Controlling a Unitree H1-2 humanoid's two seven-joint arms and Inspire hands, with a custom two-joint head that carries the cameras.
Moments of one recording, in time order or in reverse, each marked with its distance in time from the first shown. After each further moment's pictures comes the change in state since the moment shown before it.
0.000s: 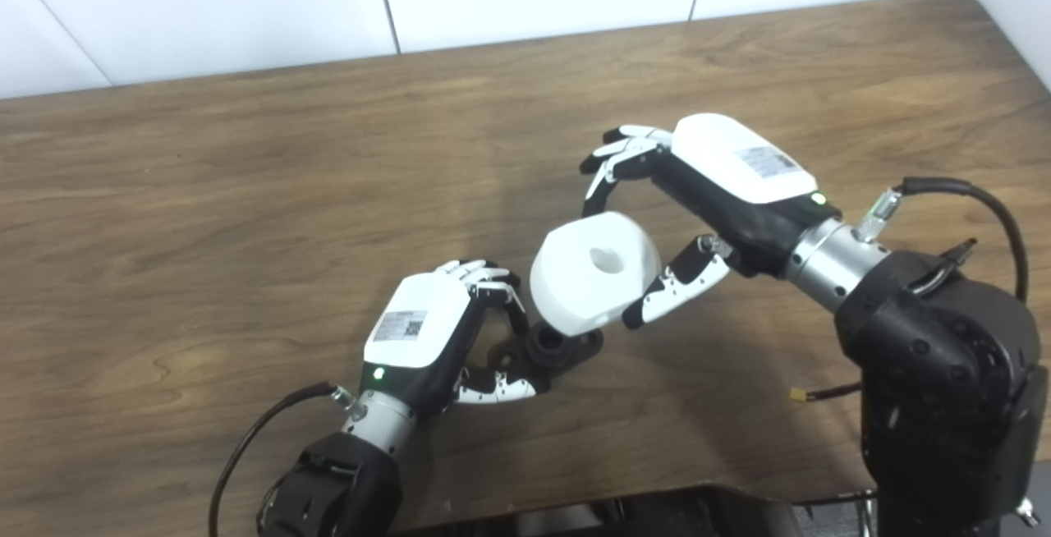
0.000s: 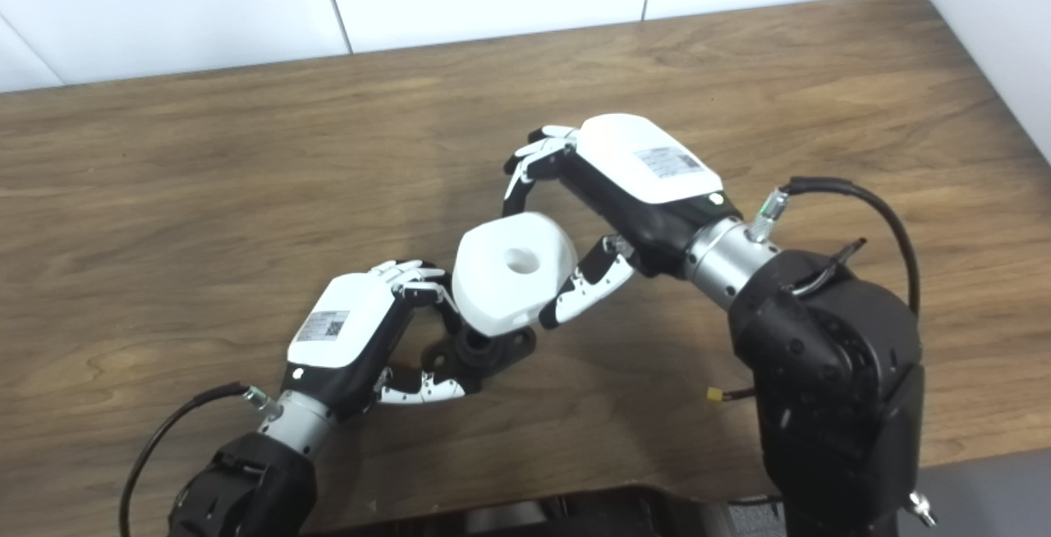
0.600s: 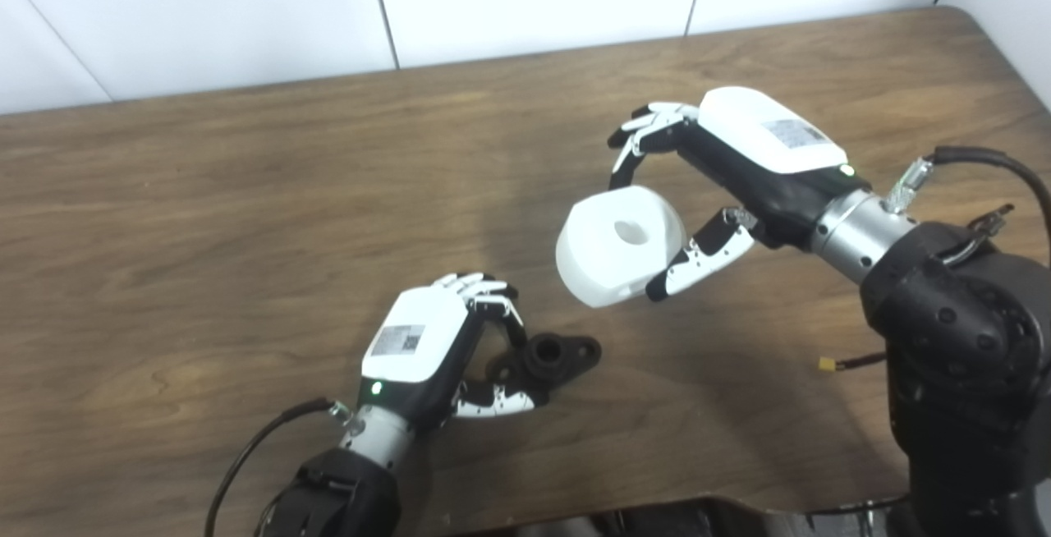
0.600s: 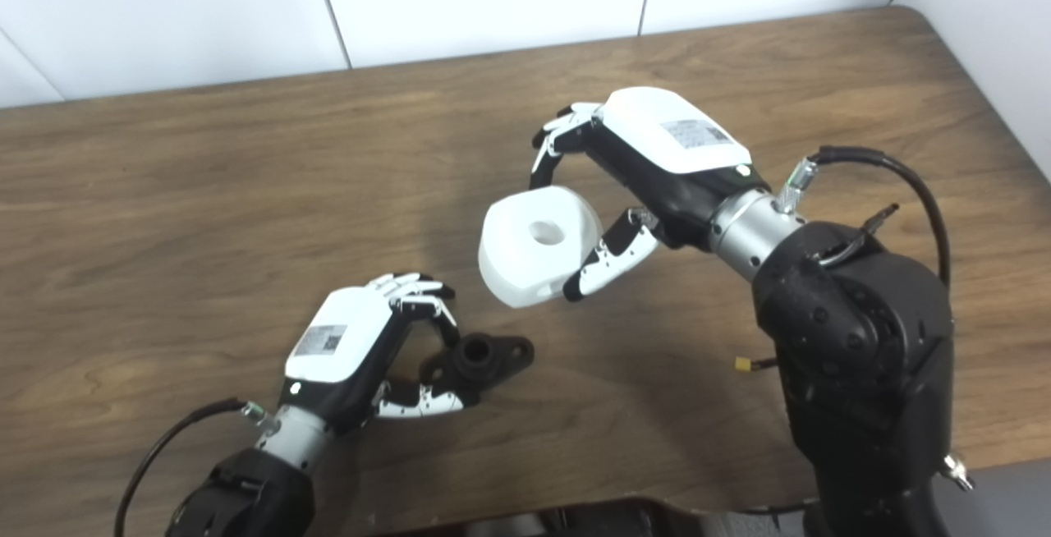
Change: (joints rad) left arm 0.011 0.000 0.004 0.000 0.001 -0.010 0.008; right arm -0.080 -0.095 -0.024 0.000 -0.016 0.127 0.010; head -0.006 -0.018
